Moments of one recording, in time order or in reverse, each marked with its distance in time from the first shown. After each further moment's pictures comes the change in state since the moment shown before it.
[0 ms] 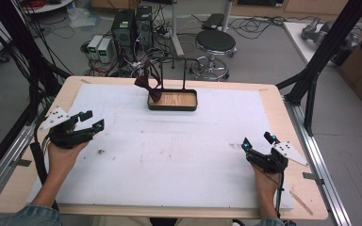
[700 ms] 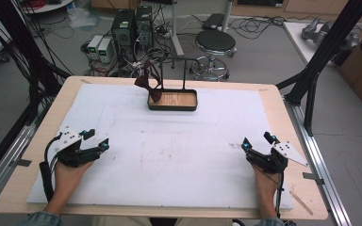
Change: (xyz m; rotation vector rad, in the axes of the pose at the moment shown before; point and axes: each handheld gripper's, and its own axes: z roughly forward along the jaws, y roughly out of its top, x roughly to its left) left arm -0.026 -0.049 -0.005 0.101 0.090 0.027; right arm 0.000 0.000 0.000 0.003 0.000 0.002
